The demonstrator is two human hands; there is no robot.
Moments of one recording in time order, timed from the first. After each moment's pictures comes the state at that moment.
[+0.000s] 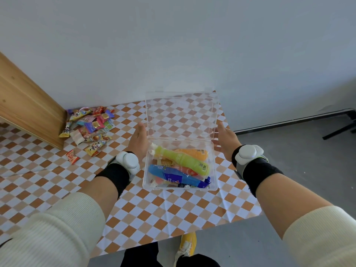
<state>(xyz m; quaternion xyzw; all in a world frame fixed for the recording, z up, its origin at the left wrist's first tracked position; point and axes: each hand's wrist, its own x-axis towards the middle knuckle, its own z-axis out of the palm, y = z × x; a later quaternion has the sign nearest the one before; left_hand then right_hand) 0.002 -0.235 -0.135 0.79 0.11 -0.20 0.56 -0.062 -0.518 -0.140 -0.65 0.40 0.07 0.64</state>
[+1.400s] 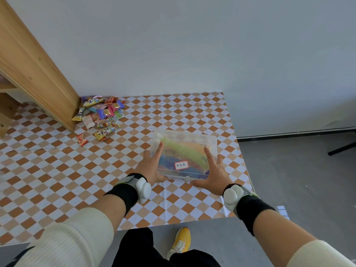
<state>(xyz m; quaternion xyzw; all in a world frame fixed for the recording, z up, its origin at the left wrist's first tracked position) -0.106 -0.214 -0.167 0.94 -0.15 -0.26 0.19 -0.185 -0.468 -0.186 -0.93 0.08 0.13 0.33</state>
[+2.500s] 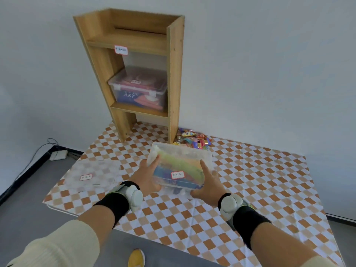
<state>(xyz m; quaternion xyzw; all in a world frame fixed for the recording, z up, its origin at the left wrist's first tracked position) -0.110 0.134 -0.090 0.97 0.01 -0.13 0.22 -0.096 -0.137 -0.092 -0.93 -0.07 0.17 0.31</state>
